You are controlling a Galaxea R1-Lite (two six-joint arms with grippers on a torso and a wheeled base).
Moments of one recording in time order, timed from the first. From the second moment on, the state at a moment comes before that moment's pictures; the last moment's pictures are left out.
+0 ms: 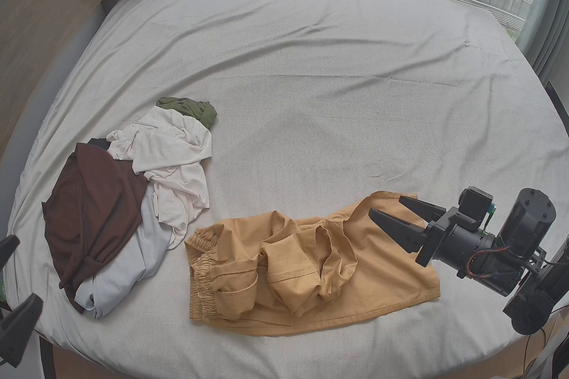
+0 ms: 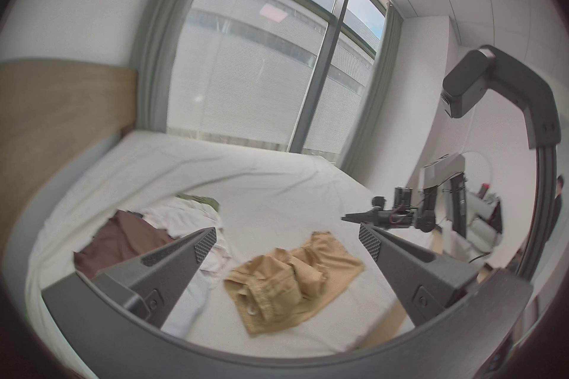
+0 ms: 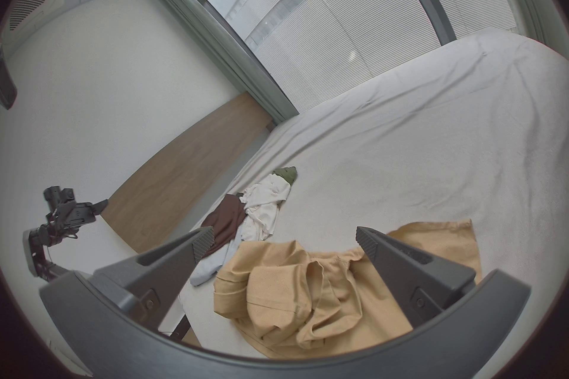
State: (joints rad) left arm -0.23 0.48 -0.38 -0.17 -0.37 -0.13; right arm 0.55 1.79 -0.26 -1.54 0.20 0.36
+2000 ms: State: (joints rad) left arm -0.26 1.42 -0.14 -0.76 -0.54 -0.17; right arm 0.55 1.94 -0.30 -1.54 0.29 0.40
